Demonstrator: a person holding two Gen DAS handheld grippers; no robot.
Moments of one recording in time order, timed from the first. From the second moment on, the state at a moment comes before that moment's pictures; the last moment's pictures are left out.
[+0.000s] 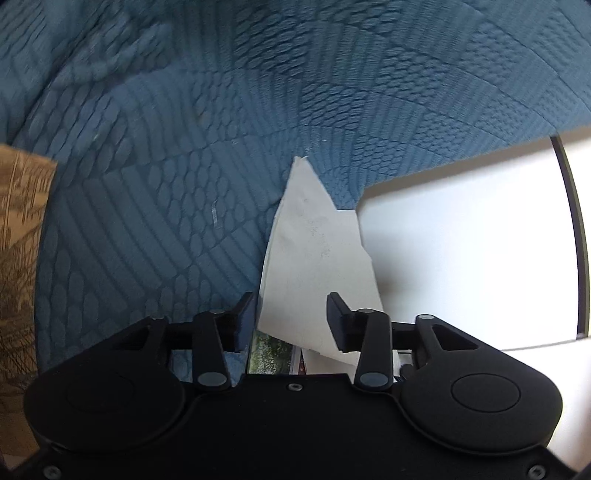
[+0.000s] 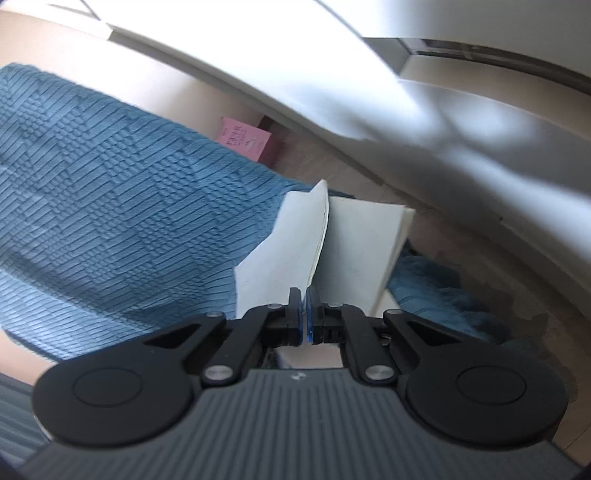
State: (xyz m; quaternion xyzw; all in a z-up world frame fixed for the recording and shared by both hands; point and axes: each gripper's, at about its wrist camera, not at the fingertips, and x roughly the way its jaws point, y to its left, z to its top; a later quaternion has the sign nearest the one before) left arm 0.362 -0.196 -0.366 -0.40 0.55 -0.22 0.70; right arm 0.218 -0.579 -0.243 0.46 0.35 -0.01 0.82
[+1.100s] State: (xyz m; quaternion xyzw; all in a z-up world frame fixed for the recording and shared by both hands) left arm 0.311 -0.260 -0.373 -0.59 0.55 -0.17 0.56; right arm 0.198 -0.544 -0.220 0.43 0.36 -0.04 0.83
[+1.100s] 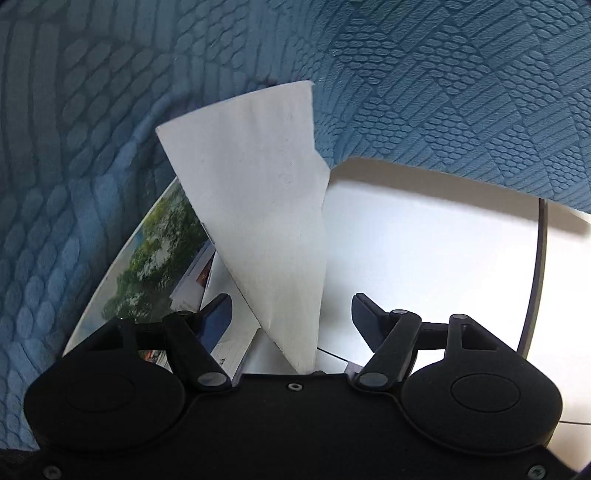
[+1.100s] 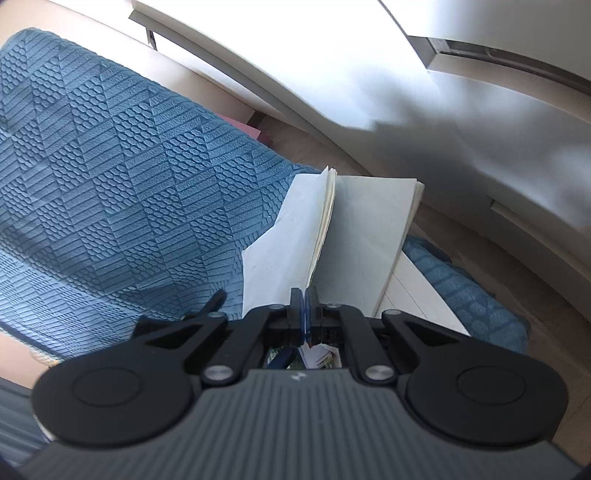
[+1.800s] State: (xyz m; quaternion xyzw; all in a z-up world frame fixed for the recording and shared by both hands) left arm 0.293 -0.262 -0.347 -0.53 0.56 -0.19 0.61; right arm 0.164 -0.542 -0.226 0.48 0.33 -0.07 0.81
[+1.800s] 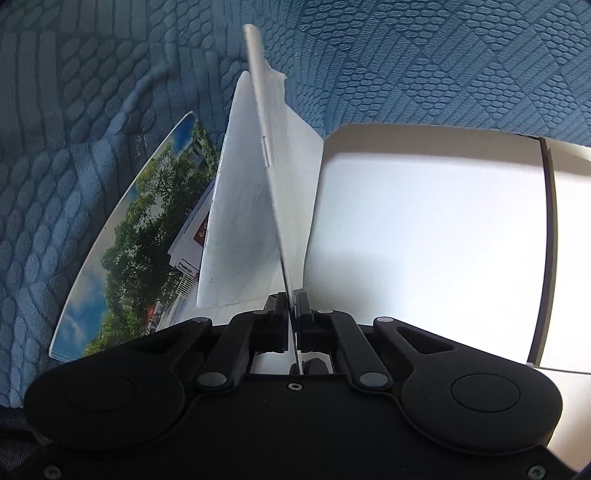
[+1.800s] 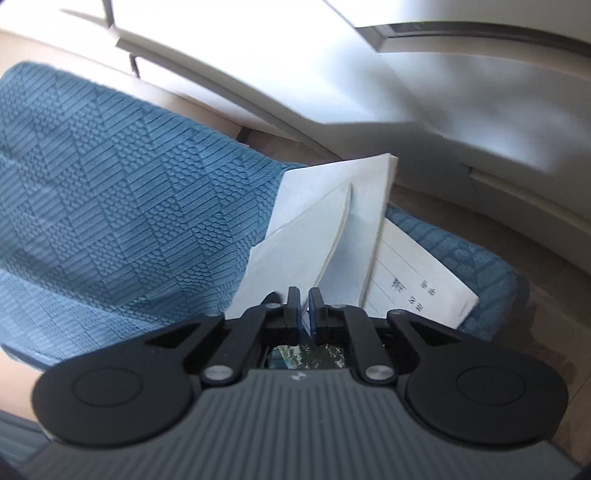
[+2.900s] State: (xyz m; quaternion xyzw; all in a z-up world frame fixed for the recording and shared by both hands) left arm 0.219 -0.155 -0.268 -0.51 0.58 -0.23 0.59; right arm 0.159 -0.503 -0.206 0.47 0.34 -0.04 0.82
